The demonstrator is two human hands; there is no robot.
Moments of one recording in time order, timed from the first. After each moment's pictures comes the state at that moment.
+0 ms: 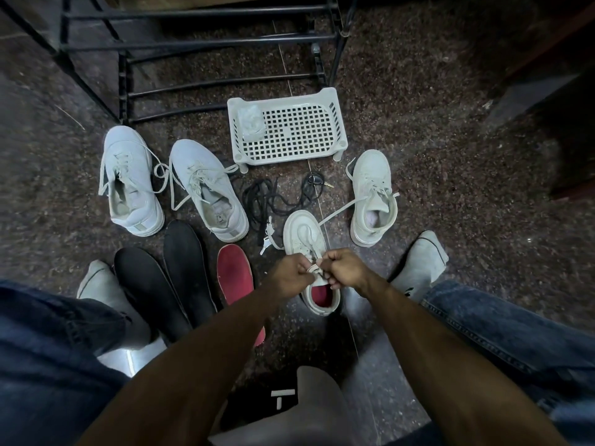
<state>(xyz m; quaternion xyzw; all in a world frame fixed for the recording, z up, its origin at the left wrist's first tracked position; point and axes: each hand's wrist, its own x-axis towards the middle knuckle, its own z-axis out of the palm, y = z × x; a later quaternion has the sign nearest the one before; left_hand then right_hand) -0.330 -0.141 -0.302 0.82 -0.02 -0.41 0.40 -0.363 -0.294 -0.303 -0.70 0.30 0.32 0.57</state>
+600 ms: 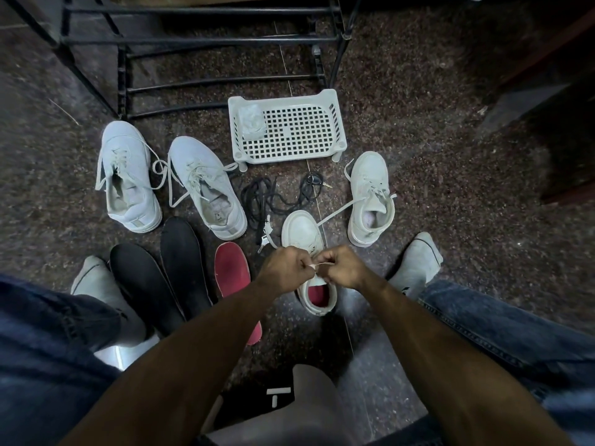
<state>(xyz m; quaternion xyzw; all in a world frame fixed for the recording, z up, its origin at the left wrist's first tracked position) -0.320 -0.138 -0.280 0.88 -0.14 -0.34 0.31 -0.363 -0.295 -0.302 -0.78 0.20 0.29 0.53</state>
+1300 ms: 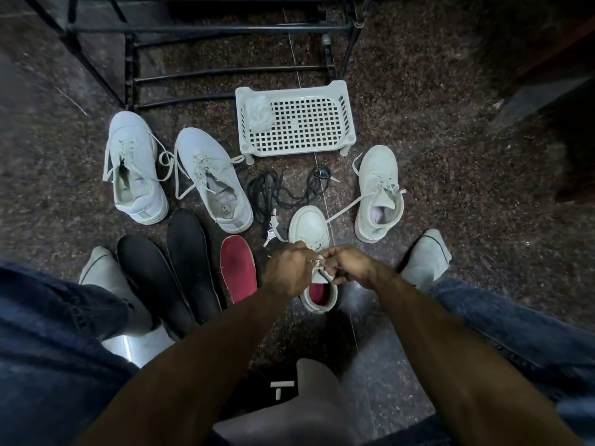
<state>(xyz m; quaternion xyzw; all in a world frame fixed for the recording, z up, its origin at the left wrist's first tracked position) -0.336 -0.133 -0.293 0.91 -0.21 -0.26 0.23 -0.356 -0.299 -0.297 -0.64 0.29 0.41 0.58</state>
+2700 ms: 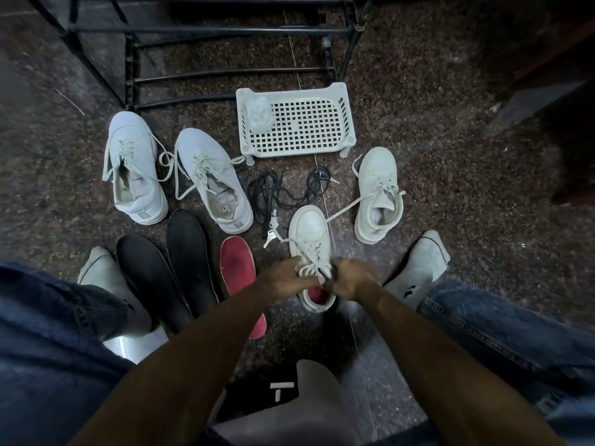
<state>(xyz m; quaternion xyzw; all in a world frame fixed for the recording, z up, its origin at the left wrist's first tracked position) -0.331 -0.114 -0.291 0.80 -0.08 -0.51 0.32 -0.381 -0.291 -0.303 -0.90 0.12 0.38 0.17</state>
